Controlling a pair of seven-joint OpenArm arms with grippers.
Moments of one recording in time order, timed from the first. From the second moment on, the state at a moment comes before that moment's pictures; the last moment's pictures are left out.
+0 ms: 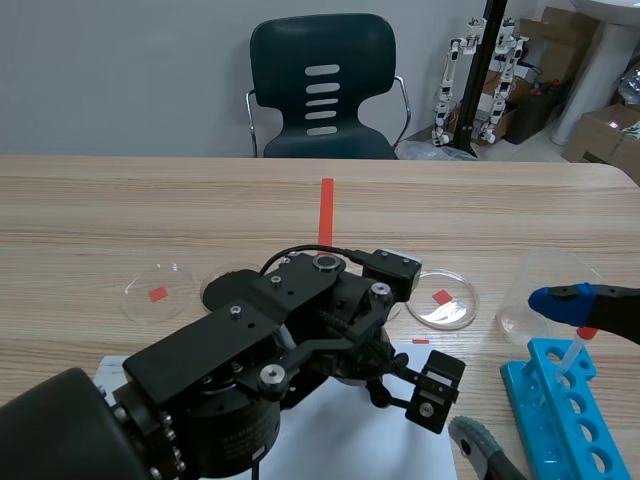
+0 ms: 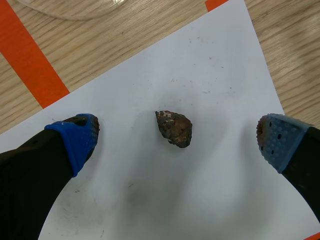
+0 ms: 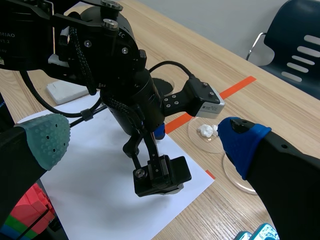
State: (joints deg) left arm -11.0 4.7 43.7 68.6 -11.7 12.0 50.8; right arm -57.7 37.6 6.8 112.9 2.2 26.4 37.6
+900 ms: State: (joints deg) left arm -11.0 4.7 43.7 68.6 -13.2 12.0 50.7; right arm -57.7 37.6 6.8 112.9 2.2 26.4 37.6
